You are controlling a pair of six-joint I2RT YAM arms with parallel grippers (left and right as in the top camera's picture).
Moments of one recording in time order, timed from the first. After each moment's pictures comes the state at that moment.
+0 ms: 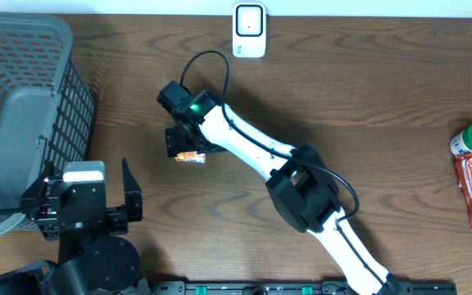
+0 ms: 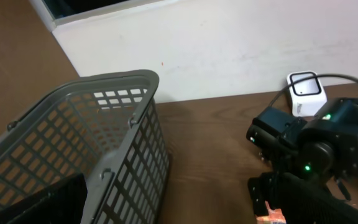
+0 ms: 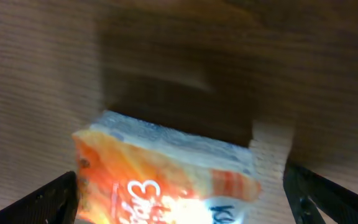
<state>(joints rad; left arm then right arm) -1.11 0.67 1.26 -1.27 -1.18 -0.43 0.83 2.49 2.15 -1.04 -0.07 0.69</state>
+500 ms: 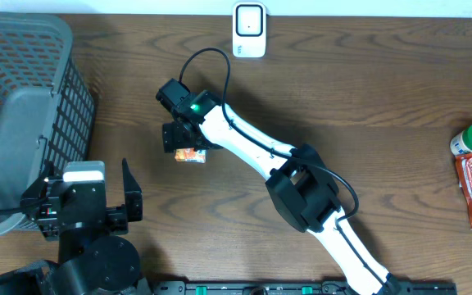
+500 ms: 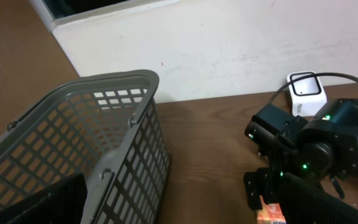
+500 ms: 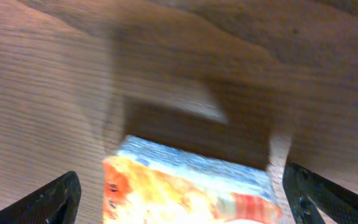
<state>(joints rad) -1.11 0.67 1.26 -1.27 -1.18 -0.43 0.83 2.49 2.15 -0.98 -0.07 0.72</state>
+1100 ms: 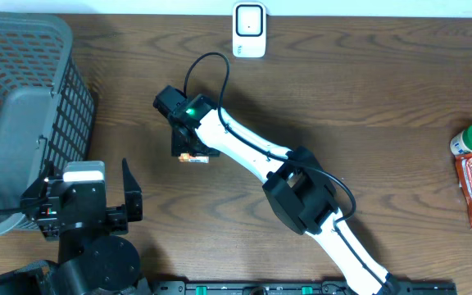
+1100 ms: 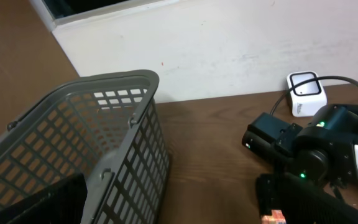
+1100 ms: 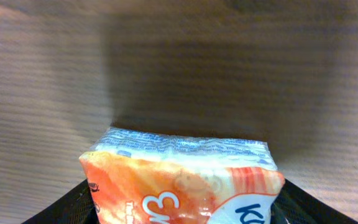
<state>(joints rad) -1.11 0.67 1.26 -1.27 -1.18 -0.43 0.85 2.49 2.15 -1.06 -0.02 0.86</state>
